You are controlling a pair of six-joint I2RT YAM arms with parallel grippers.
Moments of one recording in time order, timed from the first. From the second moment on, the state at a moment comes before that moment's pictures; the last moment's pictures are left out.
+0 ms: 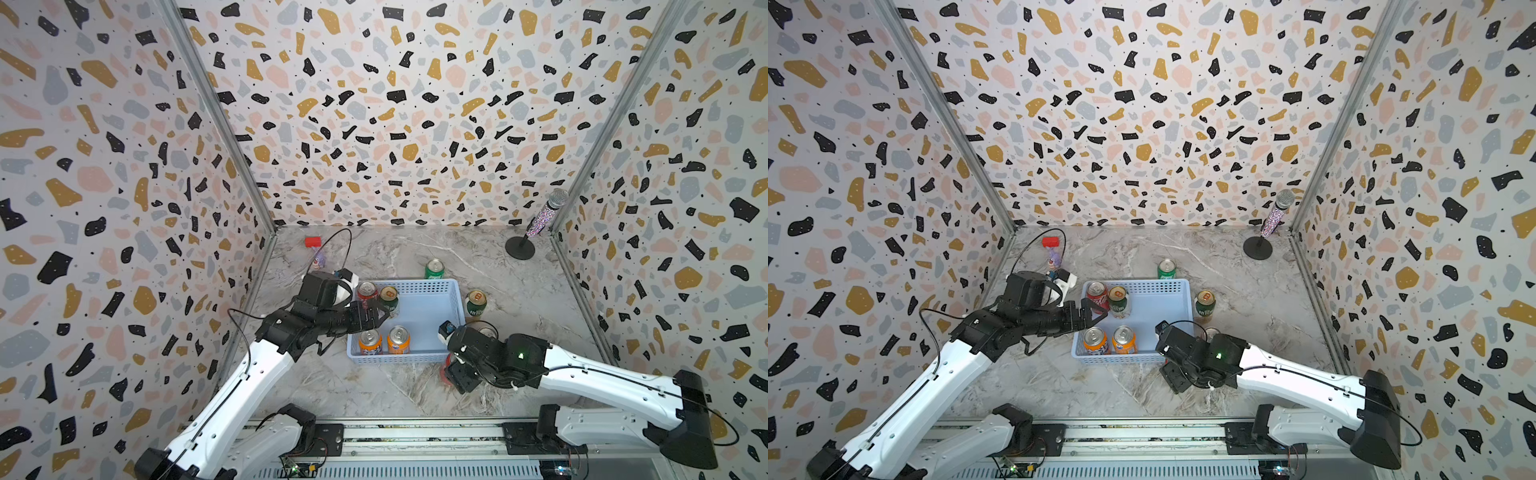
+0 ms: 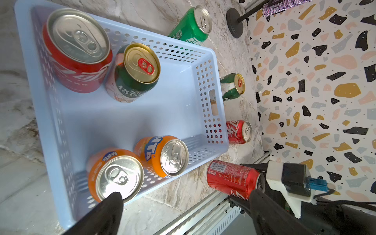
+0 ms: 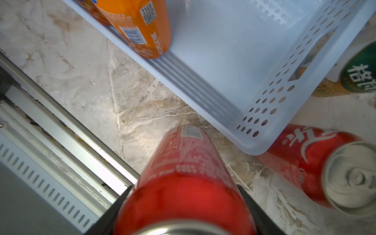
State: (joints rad) left arm -0.42 0.98 0.97 -0.78 0.43 -0.58; right arm 1.16 1.12 0.90 -0.92 0.15 0.43
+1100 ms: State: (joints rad) left arm -0.42 0.98 0.98 -0.78 0.38 -0.53; right arm 1.21 1.23 0.76 -0.71 0.26 0.57
